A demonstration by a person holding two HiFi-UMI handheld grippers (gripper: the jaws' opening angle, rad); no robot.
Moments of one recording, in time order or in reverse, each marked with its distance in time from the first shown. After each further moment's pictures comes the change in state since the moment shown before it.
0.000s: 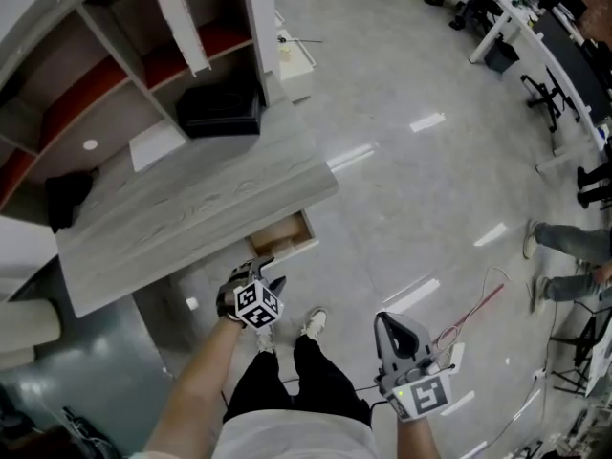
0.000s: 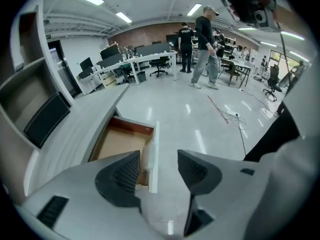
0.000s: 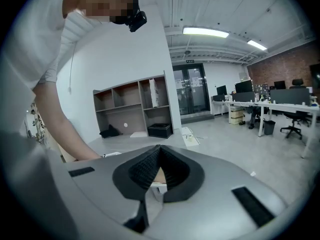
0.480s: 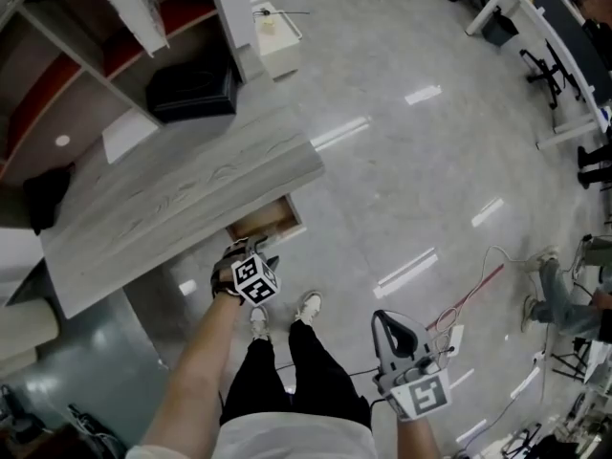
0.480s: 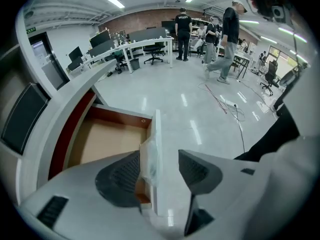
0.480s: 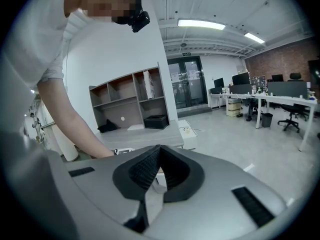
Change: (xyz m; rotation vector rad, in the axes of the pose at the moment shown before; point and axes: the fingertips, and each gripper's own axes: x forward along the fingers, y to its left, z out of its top) left arm 0.075 0.007 -0.003 0.034 0.131 -0.060; right arm 0.003 -0.034 -0.035 0.053 0.049 -0.023
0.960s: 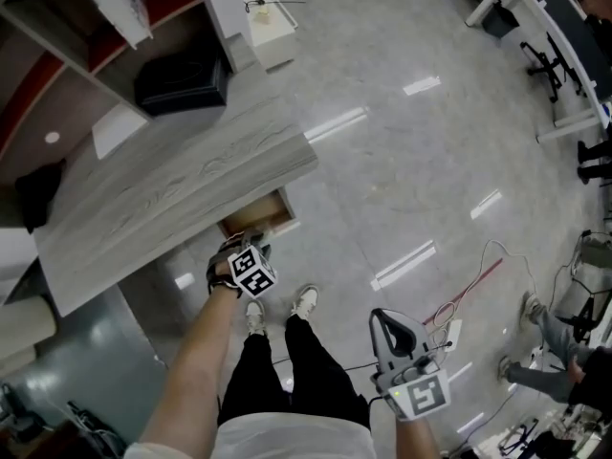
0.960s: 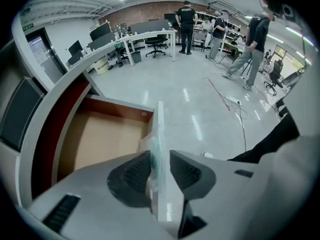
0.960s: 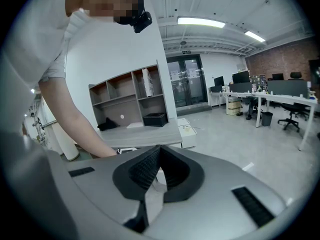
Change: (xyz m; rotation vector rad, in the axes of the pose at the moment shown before) left arm 0.022 0.005 -0.004 -0.021 0.063 0.012; right arm 0.003 -0.011 -0.013 0.007 0.016 0.001
